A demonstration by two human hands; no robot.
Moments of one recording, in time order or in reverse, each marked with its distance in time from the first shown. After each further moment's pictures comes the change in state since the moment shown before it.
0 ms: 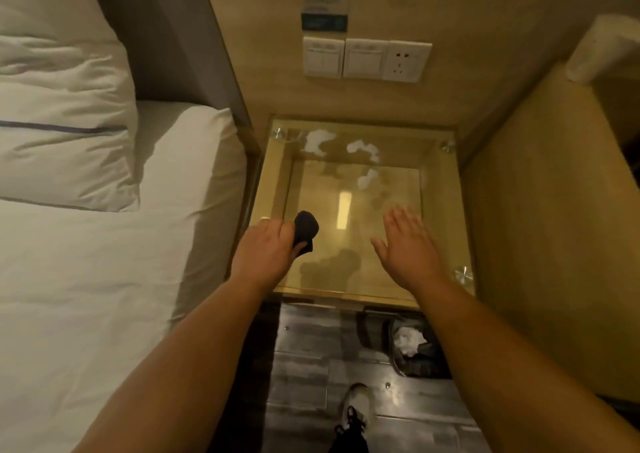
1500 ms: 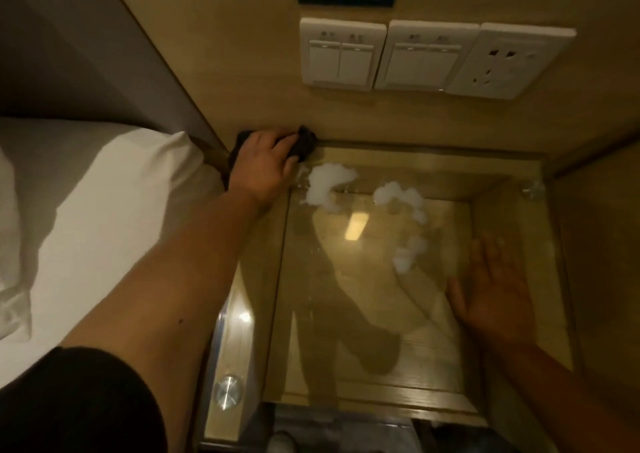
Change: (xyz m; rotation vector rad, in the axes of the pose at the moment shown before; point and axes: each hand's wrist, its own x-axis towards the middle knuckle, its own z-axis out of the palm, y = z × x) left_hand 0.327 -0.141 0.117 -0.251 0.091 -0.009; right_hand 0.155 0.089 0.077 -0.036 0.088 0.238
